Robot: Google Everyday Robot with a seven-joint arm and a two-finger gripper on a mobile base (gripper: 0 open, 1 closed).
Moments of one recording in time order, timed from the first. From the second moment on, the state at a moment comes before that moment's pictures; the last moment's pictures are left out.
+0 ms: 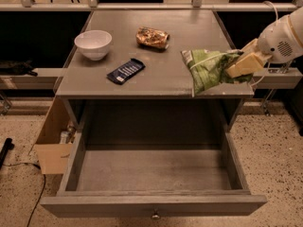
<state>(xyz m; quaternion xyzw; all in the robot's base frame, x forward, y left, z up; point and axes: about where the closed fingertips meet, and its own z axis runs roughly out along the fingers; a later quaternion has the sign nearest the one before) 0.579 -0.214 0.913 -0.50 0.80 0.16 0.30</state>
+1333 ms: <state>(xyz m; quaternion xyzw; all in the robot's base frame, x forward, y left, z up) 0.458 -0.227 0.841 -0.48 0.81 0.21 0.28</state>
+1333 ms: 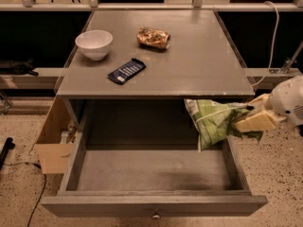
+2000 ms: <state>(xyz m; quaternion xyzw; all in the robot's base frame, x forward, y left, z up) 0.474 -0.183 0.795 -0.49 0.80 0.23 0.25</state>
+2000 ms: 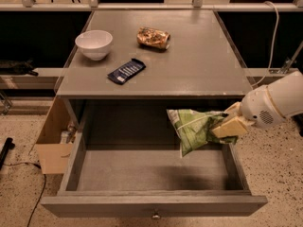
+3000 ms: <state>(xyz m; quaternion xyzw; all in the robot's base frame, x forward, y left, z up) 0.476 -0.180 0.772 -0.40 0.83 0.25 0.30</state>
